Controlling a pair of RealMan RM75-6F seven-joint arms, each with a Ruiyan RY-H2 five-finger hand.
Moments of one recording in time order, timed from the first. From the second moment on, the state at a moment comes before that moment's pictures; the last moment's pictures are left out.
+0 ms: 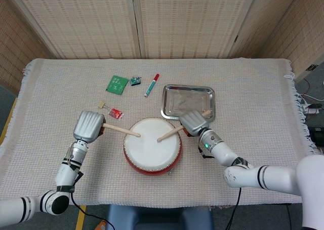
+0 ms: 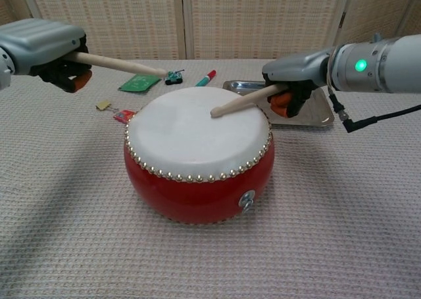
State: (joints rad) left arm -0.74 -1.40 -0.18 -1.66 1.00 1.20 0.68; right arm 1.11 -1.38 0.04 -1.54 -0.70 0.76 -0.54
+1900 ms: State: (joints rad) left arm -0.65 -1.32 -0.20 -1.64 1.03 1.19 0.48; right arm 1.07 -1.63 0.17 -0.81 -0.70 0.47 -0.16
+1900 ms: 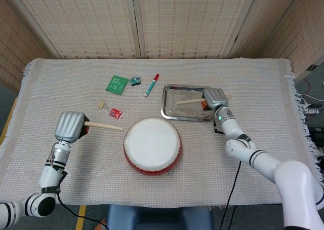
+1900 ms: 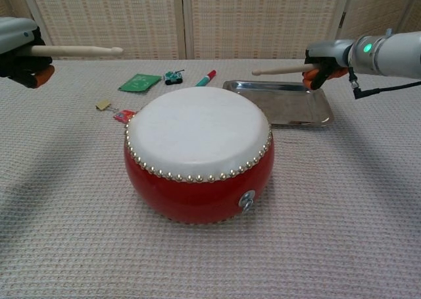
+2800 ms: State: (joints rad) left arm -0.64 -1.32 -0.20 -1.63 1.05 1.18 0.45; right arm 1.16 -1.88 0.31 -0.39 -0.95 0.29 0.11
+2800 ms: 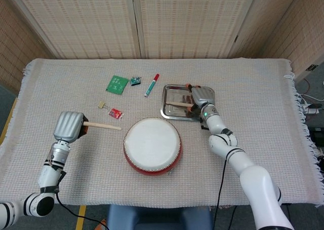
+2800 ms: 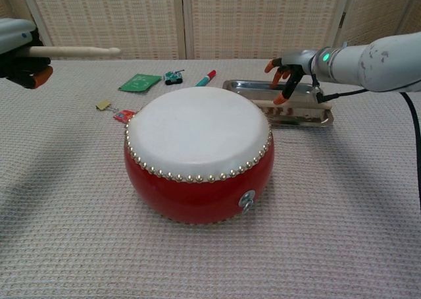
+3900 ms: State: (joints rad) left arm -0.78 -1.45 -0.22 -1.75 1.01 1.21 0.86; right arm 1.00 -1.00 0.28 -1.95 -0.65 0.72 -0.14
